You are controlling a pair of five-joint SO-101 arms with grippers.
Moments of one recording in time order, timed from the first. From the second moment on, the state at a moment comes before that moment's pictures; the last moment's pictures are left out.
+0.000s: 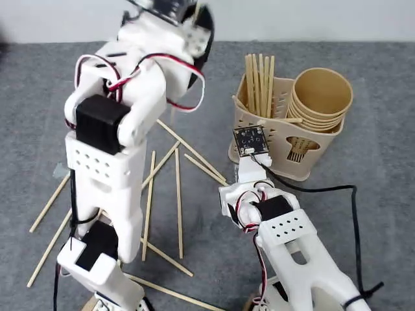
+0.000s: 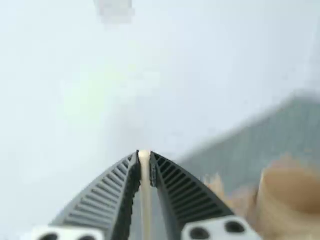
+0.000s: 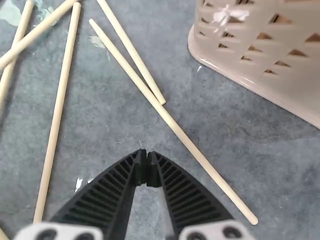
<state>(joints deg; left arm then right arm) 22.0 9.0 -61.4 75.6 0.4 -23.9 -38.8 61.5 45.3 -11.3</state>
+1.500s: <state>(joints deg) 11.1 8.5 -52.2 86.0 -1.4 -23.9 -38.8 61.5 45.3 -11.3</state>
